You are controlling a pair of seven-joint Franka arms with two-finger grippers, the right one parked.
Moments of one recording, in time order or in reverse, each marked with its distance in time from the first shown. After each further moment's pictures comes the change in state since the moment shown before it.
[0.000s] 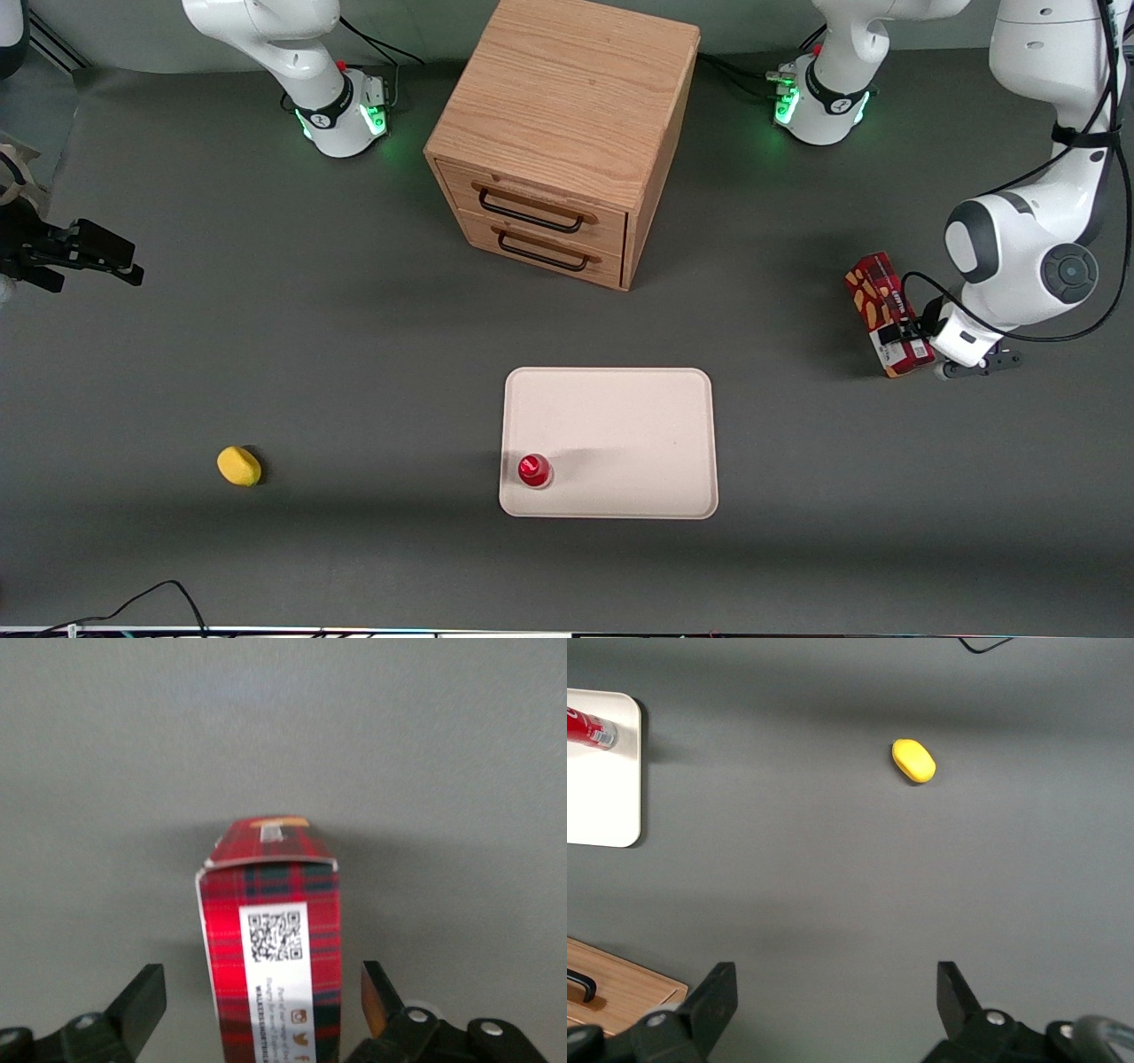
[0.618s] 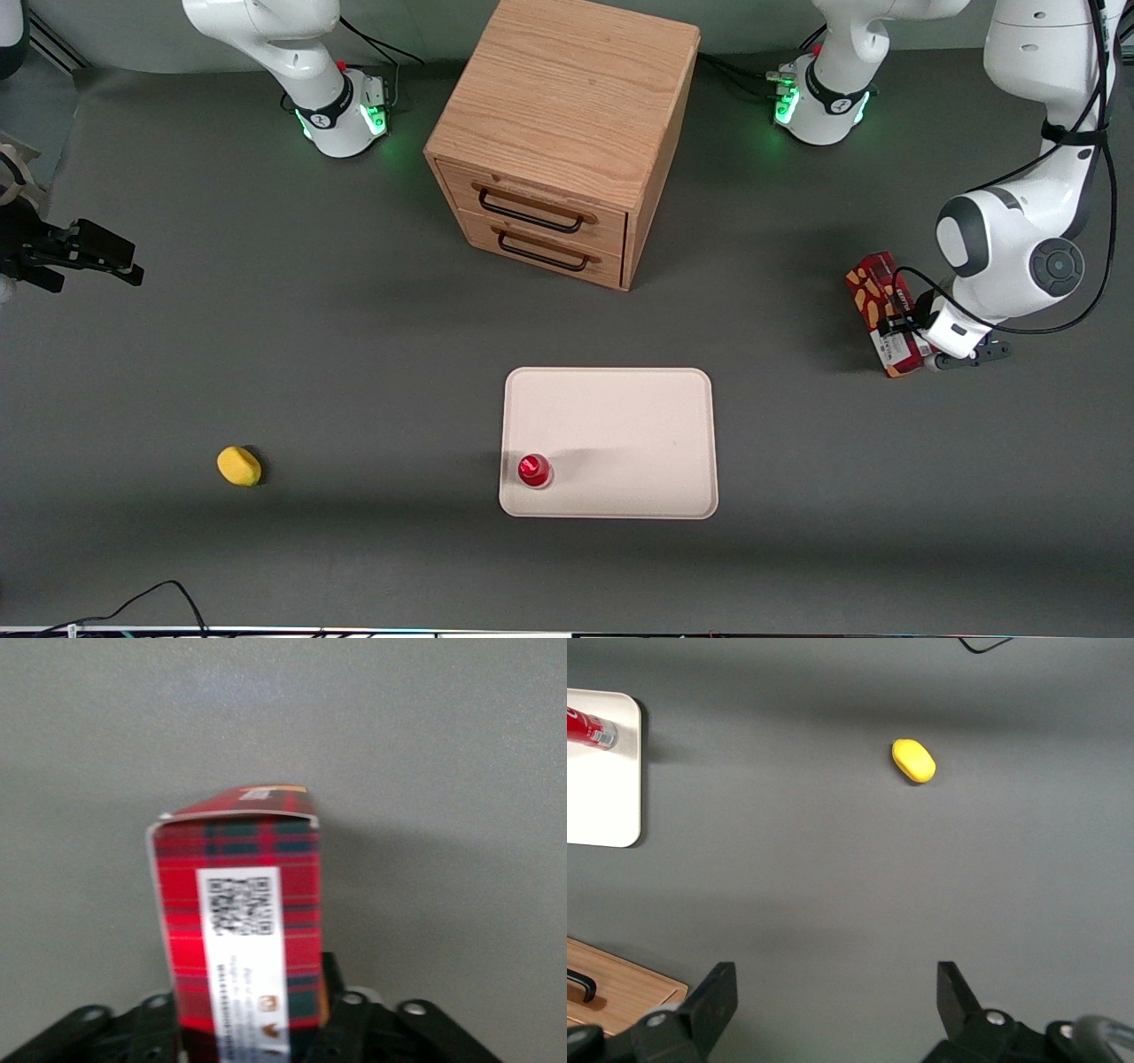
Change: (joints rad) arm -0.002 -0.007 -0.002 -0.032 -0.012 0.011 0.000
